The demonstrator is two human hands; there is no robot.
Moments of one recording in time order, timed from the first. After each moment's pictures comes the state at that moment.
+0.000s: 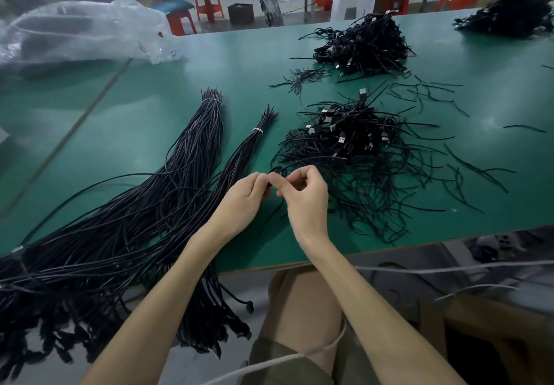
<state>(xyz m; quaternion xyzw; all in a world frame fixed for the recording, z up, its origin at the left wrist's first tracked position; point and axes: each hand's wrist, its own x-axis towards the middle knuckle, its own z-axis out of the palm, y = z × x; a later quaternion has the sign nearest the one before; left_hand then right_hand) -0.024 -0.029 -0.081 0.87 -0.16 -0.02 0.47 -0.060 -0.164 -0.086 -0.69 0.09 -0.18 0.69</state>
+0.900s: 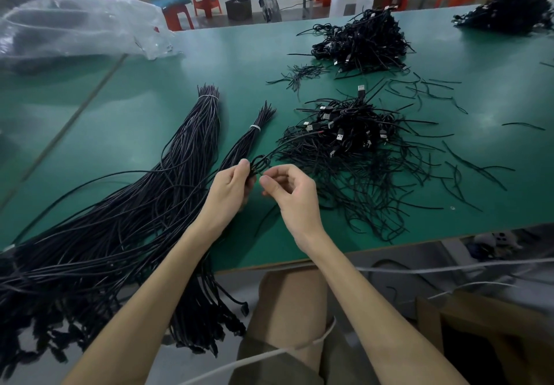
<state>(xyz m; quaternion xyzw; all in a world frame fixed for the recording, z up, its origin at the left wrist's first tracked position) -0.021 -0.023 -0.074 0.78 -0.05 -0.02 0.62 -0.053 -0.163 -0.096 -0.69 -0.01 -0.12 0.71</state>
